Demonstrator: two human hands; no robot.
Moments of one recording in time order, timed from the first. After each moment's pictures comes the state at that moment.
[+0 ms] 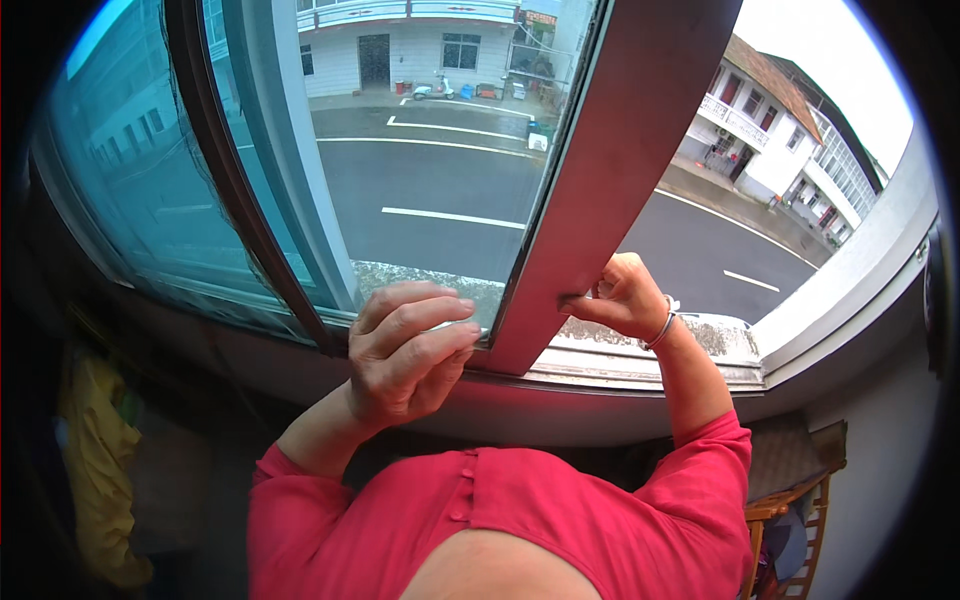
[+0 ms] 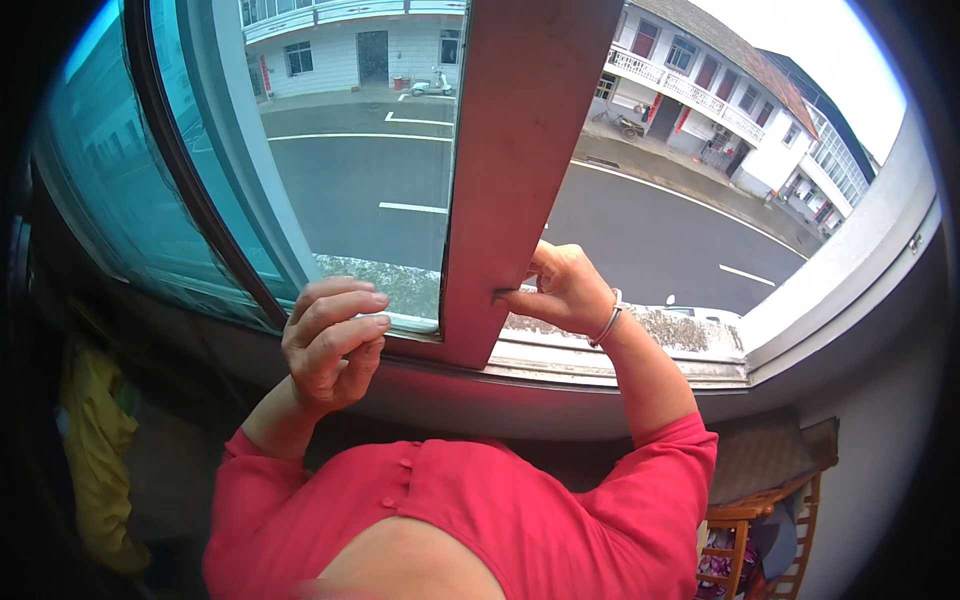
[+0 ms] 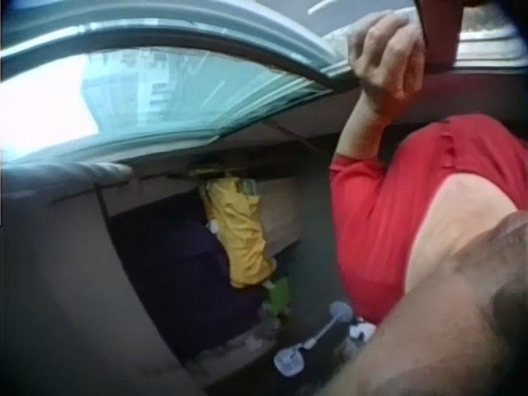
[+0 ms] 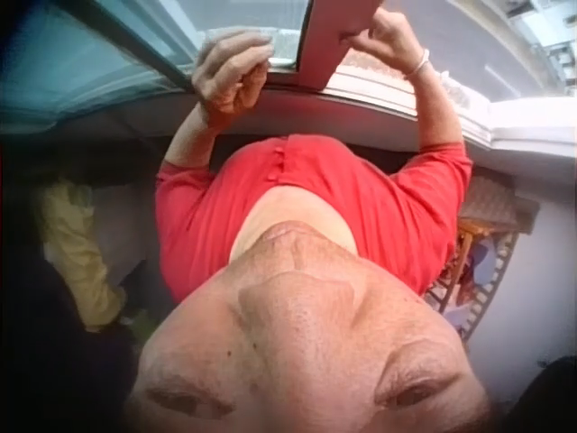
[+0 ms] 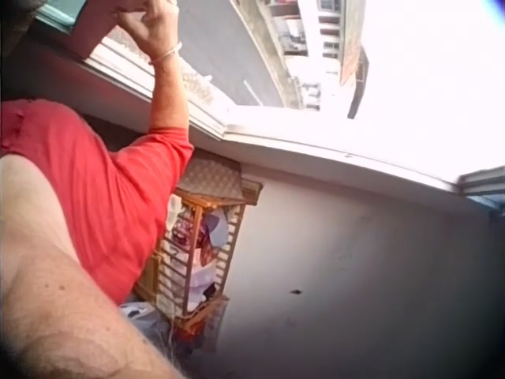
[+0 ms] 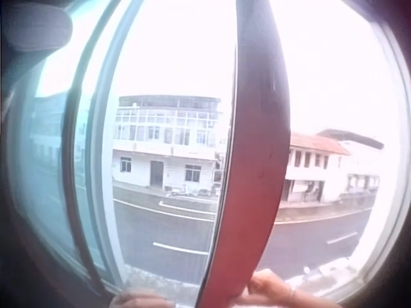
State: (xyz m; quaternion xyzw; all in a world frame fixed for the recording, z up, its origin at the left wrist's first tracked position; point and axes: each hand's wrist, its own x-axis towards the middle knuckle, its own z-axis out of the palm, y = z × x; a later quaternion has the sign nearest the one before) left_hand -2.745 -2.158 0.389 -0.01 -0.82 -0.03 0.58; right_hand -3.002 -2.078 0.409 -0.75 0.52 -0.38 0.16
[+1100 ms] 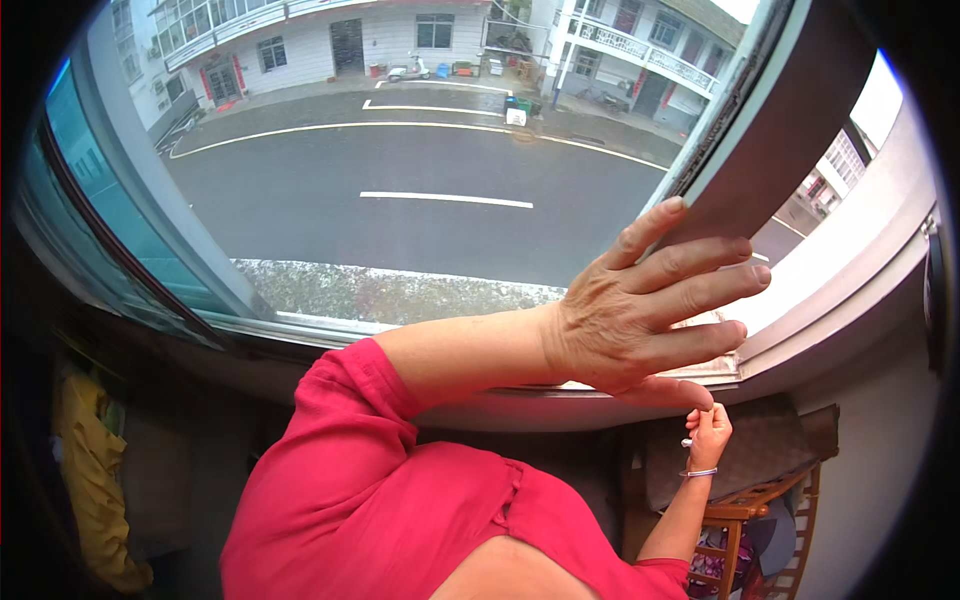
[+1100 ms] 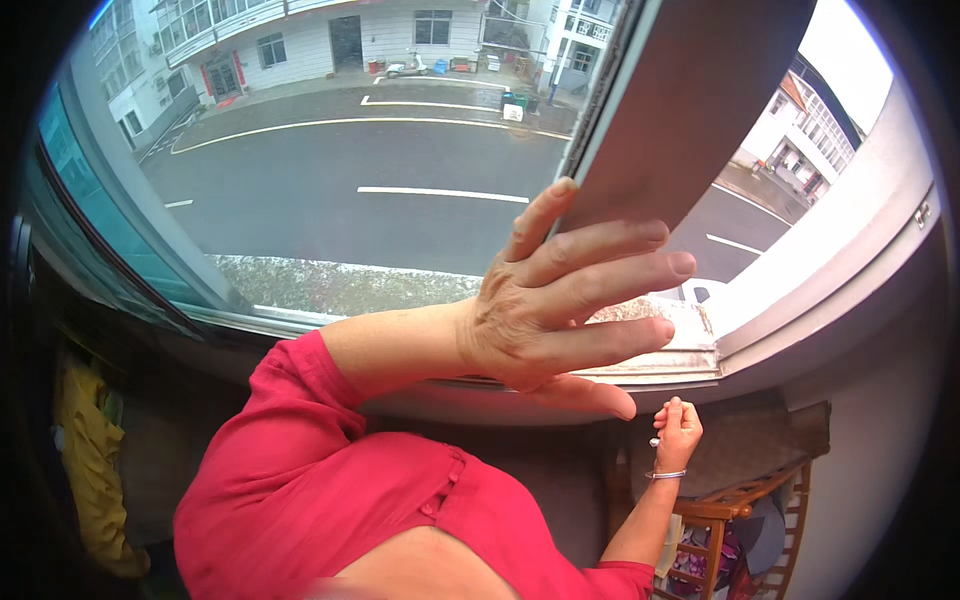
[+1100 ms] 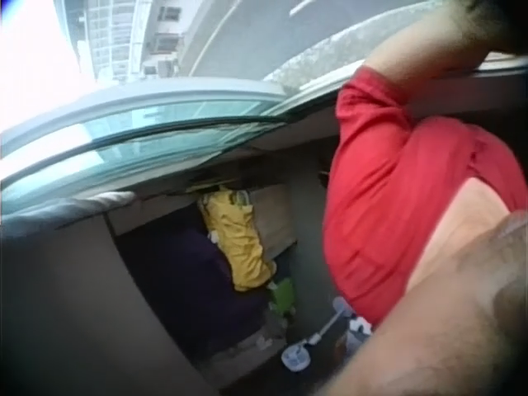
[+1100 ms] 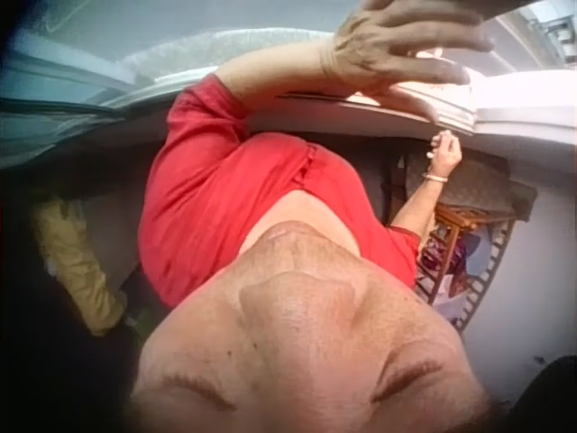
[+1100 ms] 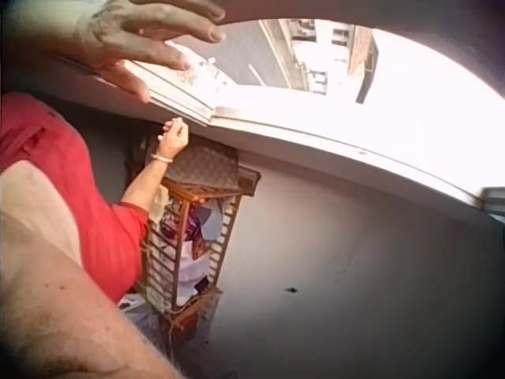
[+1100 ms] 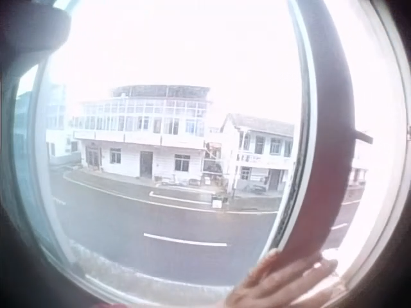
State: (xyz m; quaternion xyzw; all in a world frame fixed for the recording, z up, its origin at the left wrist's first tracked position) left_hand -3.002 -2.053 0.419 -0.26 -0.77 -0.12 0.58; right_hand -3.160 -1.775 0.234 -0.16 0.76 -0.63 -0.01
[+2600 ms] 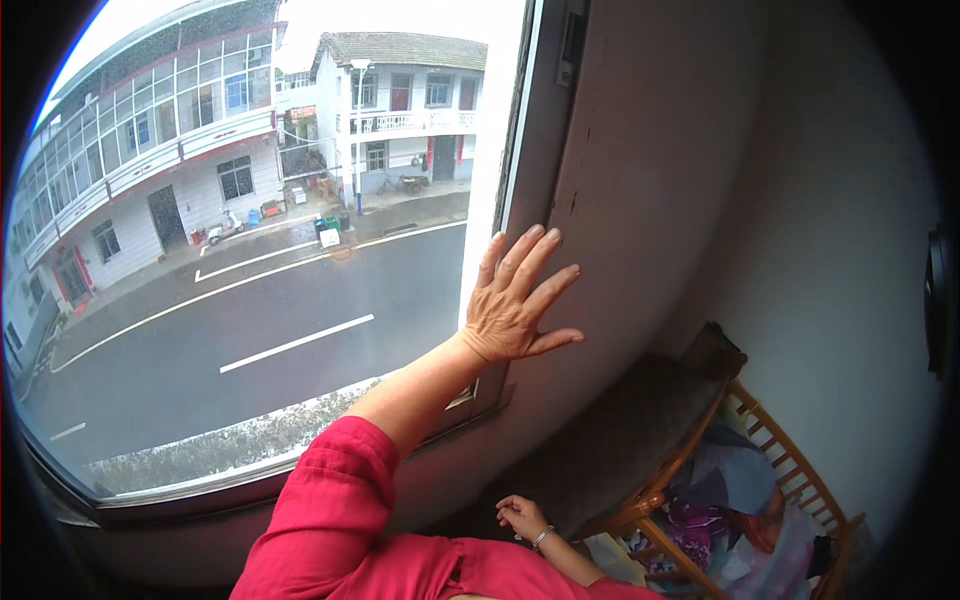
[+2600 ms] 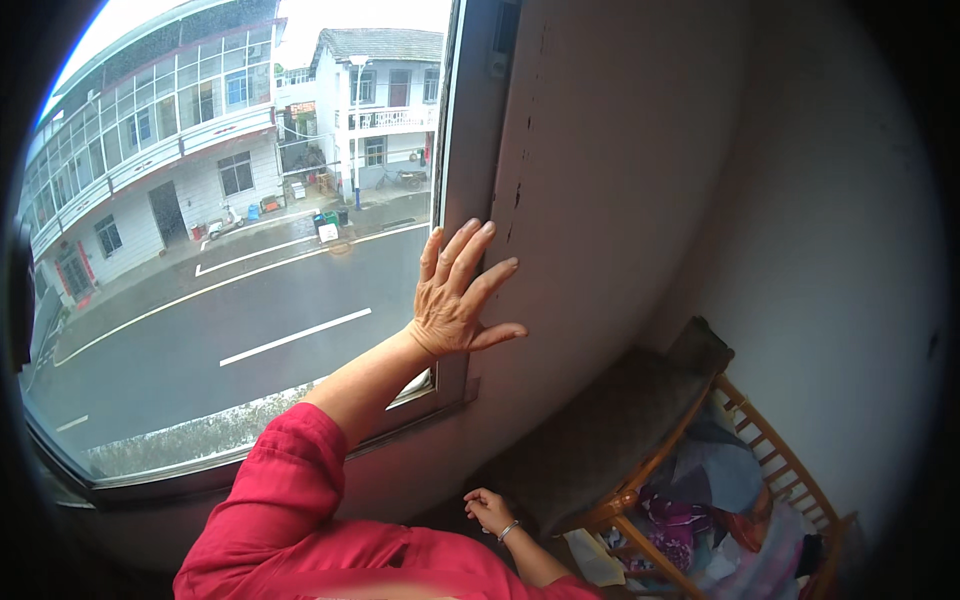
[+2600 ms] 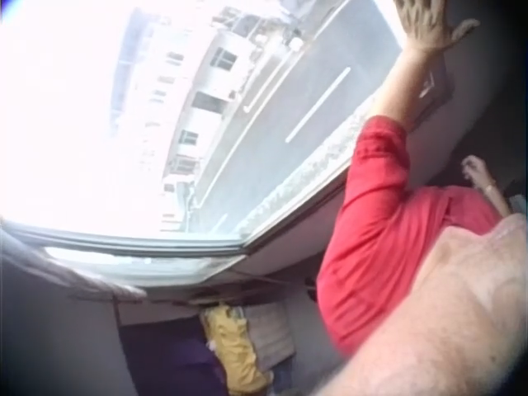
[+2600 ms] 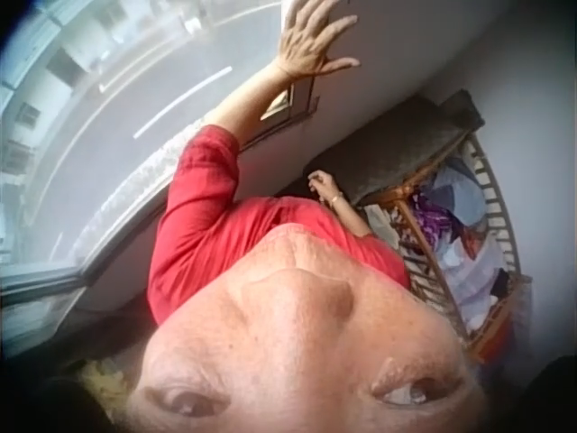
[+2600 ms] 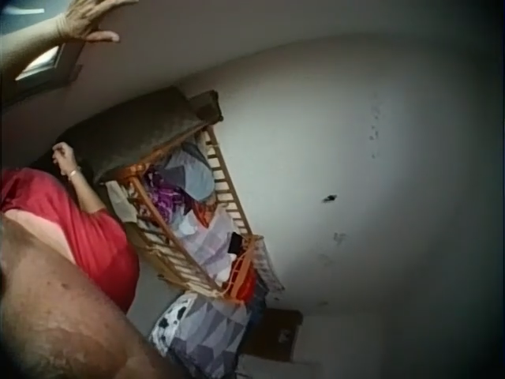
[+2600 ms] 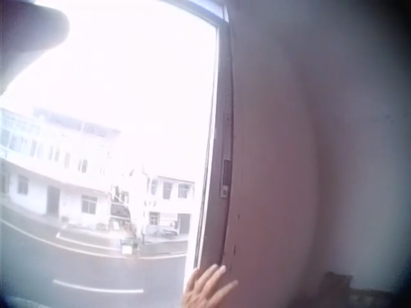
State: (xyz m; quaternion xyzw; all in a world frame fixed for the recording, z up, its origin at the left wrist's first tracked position) left_hand -3.325 -1.816 0.414 -0.25 -0.77 -0.06 0.58; right_hand -3.231 -1.617 0.063 -0.14 0.70 -0.63 0.29
